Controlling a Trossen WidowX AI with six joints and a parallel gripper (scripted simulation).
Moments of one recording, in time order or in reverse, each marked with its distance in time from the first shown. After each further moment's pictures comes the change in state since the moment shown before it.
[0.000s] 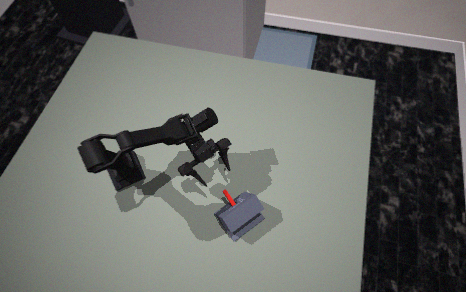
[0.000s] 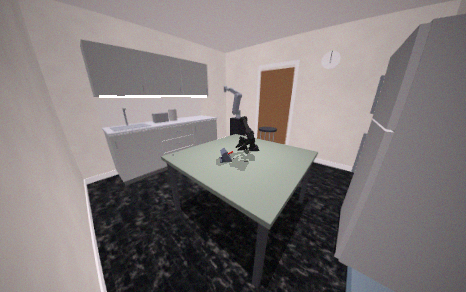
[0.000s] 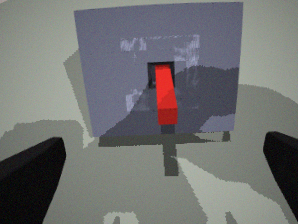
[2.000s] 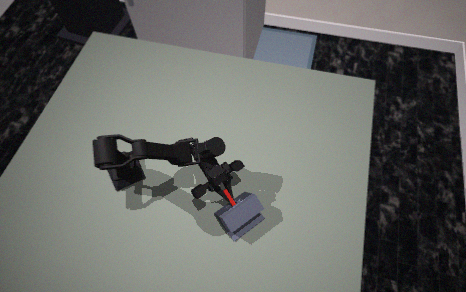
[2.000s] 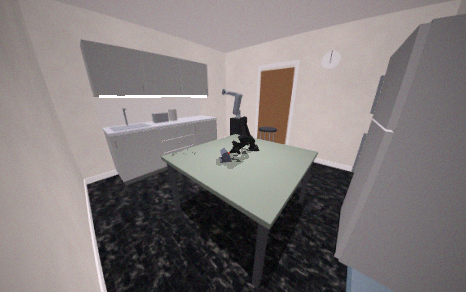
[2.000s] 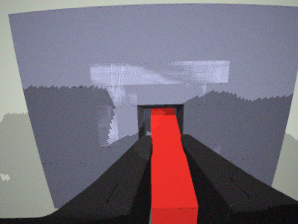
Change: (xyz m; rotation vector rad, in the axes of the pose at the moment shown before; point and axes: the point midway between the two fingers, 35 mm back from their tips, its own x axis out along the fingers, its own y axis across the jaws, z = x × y) arm 0.084 -0.004 0.005 -0.027 -0.004 -0.010
